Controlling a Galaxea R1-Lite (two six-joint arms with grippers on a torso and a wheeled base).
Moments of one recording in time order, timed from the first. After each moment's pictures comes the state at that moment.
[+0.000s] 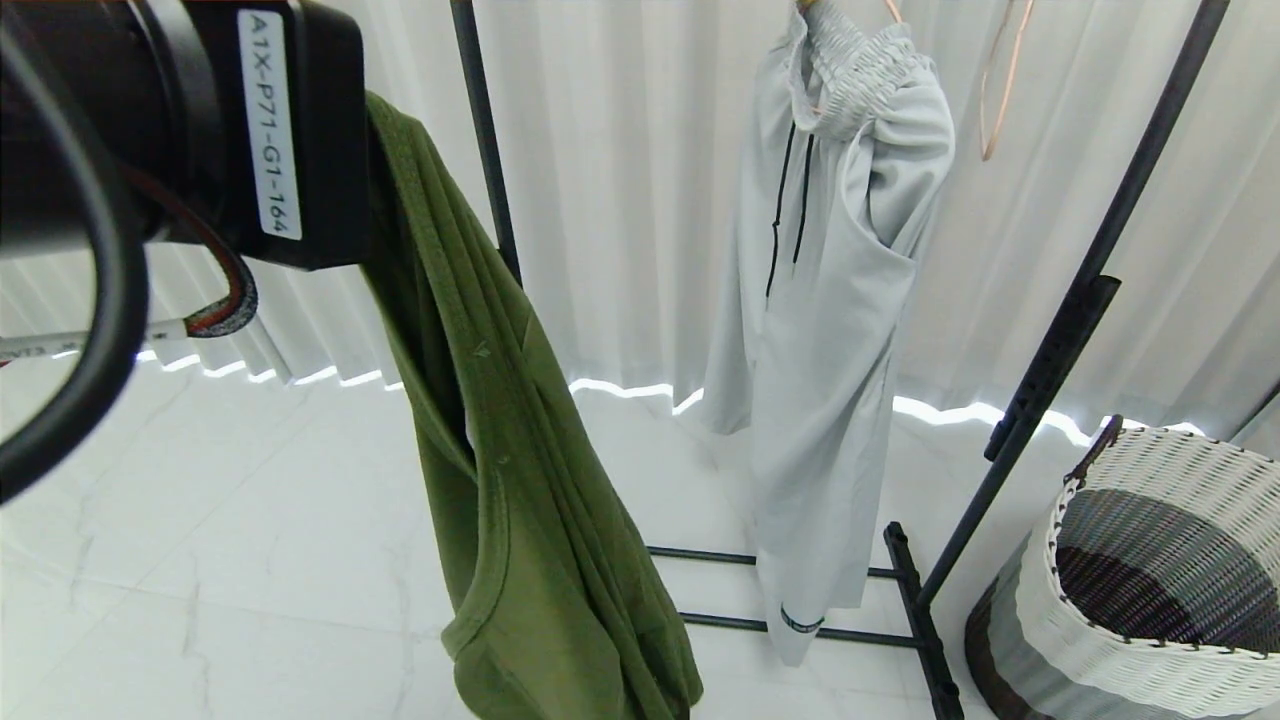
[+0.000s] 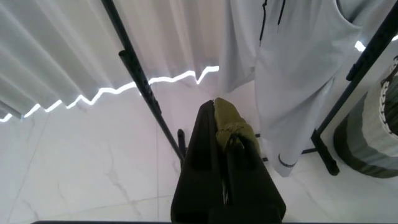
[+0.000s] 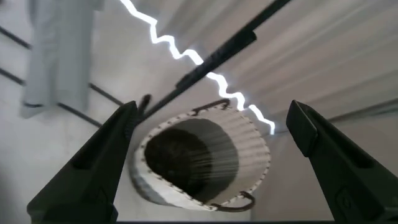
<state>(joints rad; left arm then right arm) -1.07 1.39 -1.60 0.48 0.79 -0.01 0.41 0.96 -1.09 0.38 -0.33 -0.51</state>
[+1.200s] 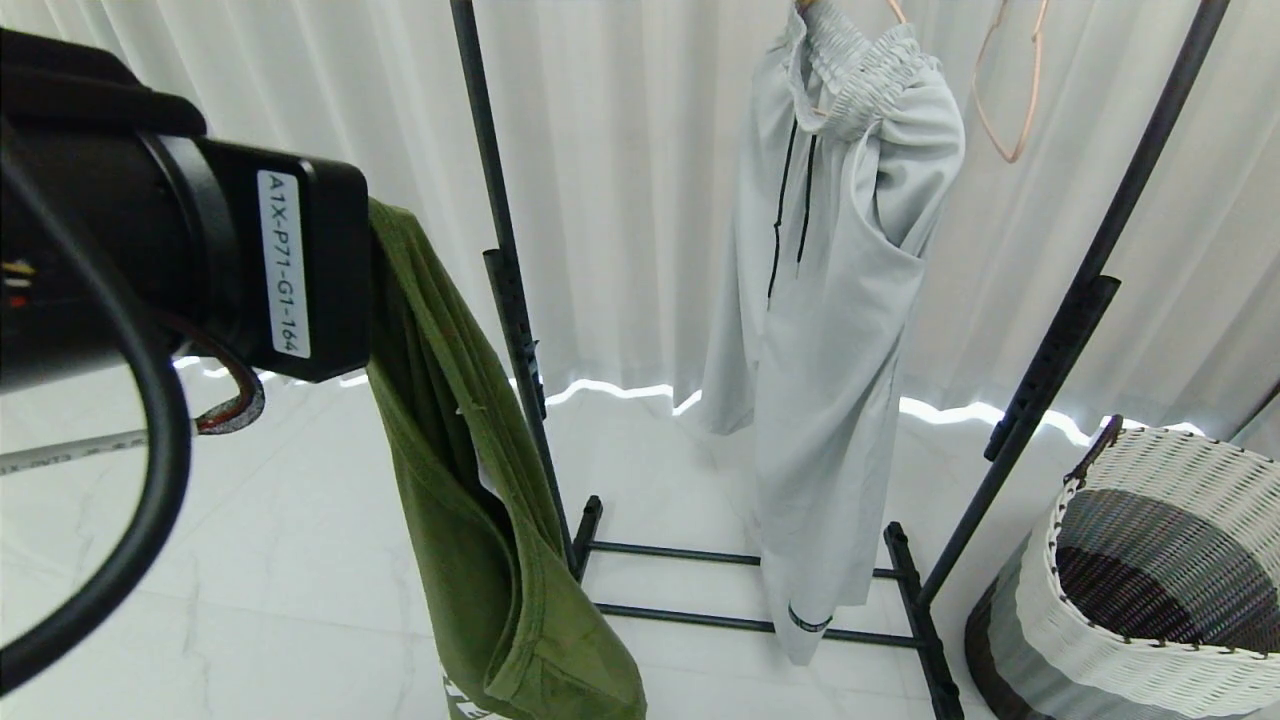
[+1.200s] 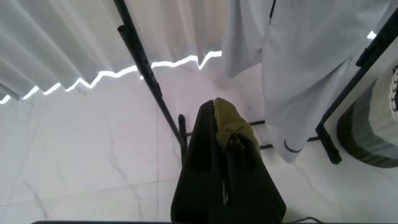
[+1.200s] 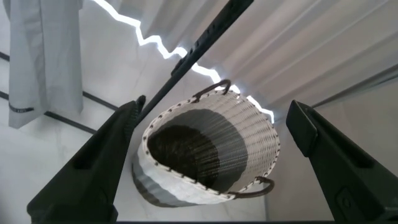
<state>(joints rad) -1.05 1.35 -1.47 0.48 0.79 -0.08 0.25 0.75 -0.58 -0.02 -0.26 -0.49</state>
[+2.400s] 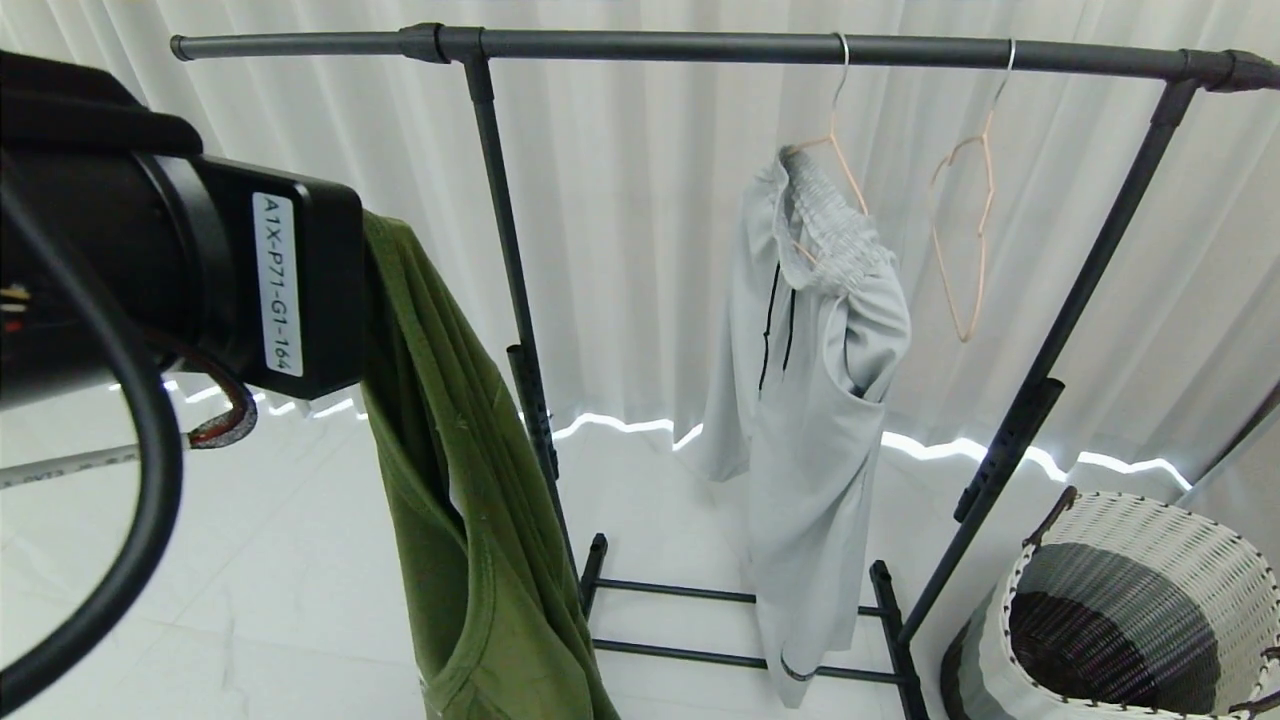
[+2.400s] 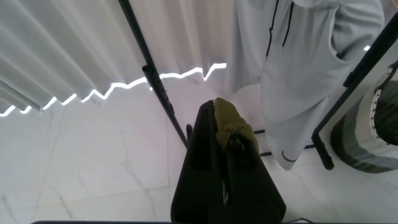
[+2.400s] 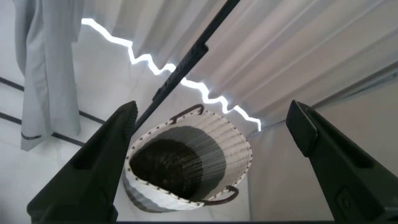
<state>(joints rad) -1.05 1.34 -1.45 0.48 0.79 -0.07 0.25 0.72 -0.55 -0.03 -0.26 -0.48</state>
